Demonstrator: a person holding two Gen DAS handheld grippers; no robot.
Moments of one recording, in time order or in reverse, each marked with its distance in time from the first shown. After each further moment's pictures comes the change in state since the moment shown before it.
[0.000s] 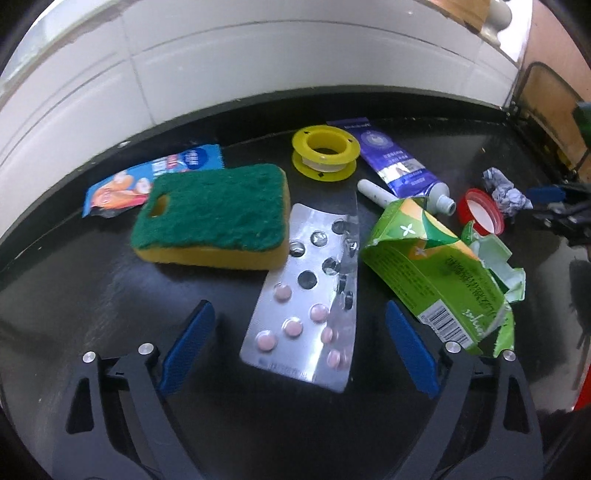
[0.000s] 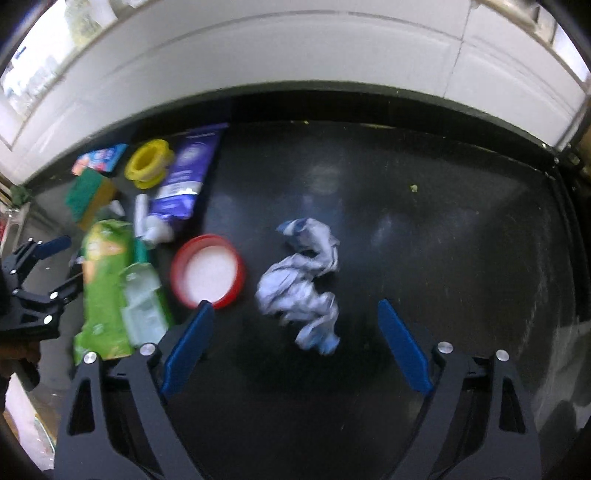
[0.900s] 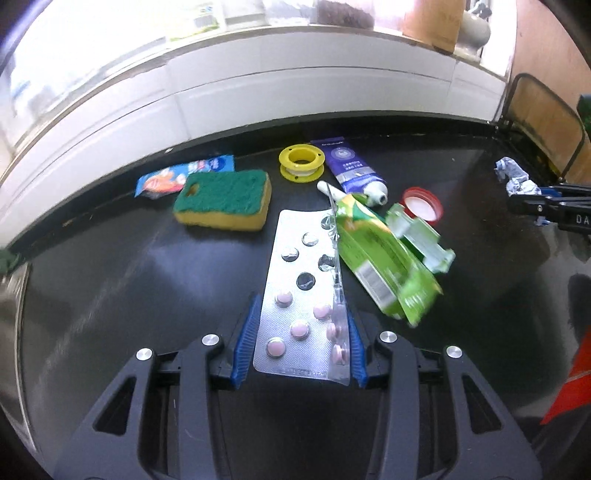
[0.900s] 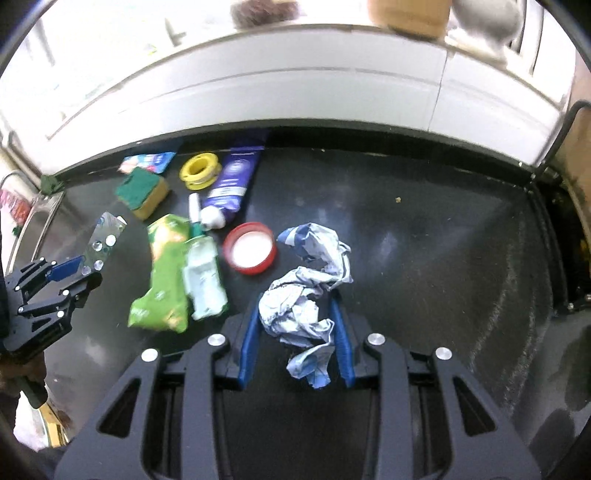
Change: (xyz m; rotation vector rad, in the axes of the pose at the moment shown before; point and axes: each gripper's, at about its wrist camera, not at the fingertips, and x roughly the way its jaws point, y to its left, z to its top) left arm -0.100 -0.056 -0.042 -0.090 -0.057 0.103; right arm -0.094 0.012 -0.043 -0.075 -0.121 0.057
